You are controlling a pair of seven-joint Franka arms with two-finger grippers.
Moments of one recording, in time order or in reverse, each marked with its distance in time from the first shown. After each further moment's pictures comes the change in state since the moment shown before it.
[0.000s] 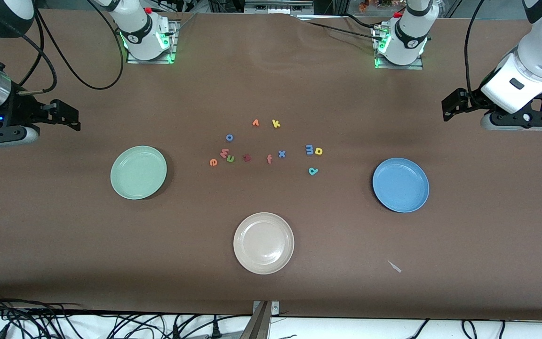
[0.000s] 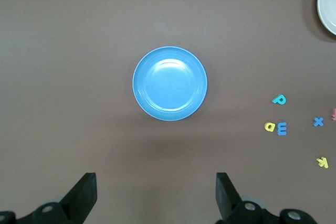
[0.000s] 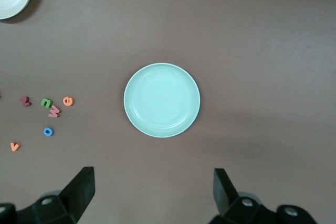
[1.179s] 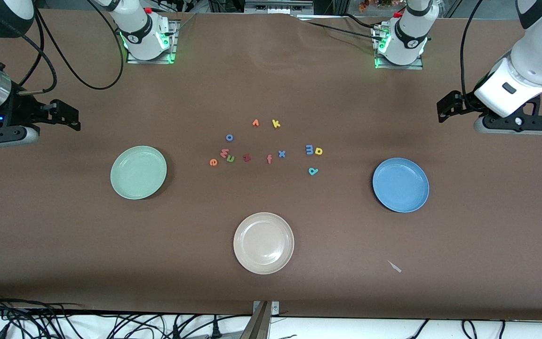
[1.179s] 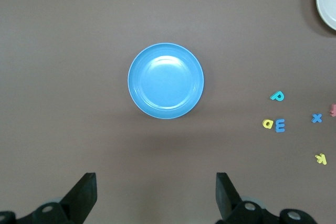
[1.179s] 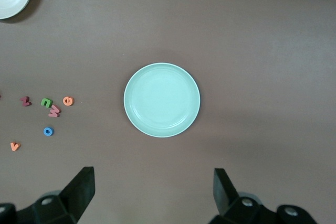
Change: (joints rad) left arm -0.010 0.026 -0.001 -0.001 -0.007 -0.003 0.001; right arm 0.000 0.000 0.000 0.000 0.000 -0.001 0.000
